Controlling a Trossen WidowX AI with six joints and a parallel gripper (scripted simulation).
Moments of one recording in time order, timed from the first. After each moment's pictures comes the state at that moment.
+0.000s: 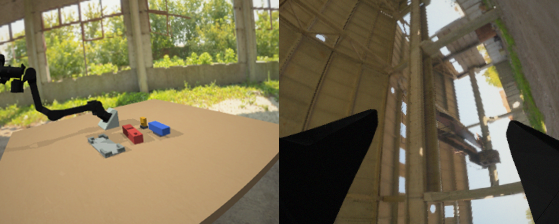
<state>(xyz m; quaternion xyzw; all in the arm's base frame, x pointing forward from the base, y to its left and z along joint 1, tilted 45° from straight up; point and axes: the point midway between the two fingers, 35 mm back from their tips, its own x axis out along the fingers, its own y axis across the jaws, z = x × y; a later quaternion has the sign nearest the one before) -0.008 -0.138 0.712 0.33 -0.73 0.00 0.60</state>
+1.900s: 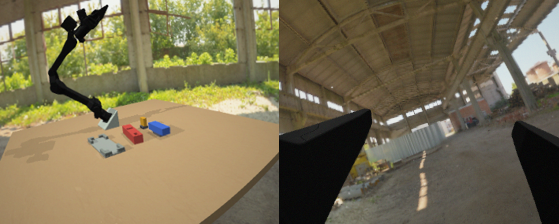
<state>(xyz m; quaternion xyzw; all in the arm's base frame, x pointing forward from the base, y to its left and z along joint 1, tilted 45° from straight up) 0.270 0.339 0.435 -0.02 0.01 0.35 0.94</state>
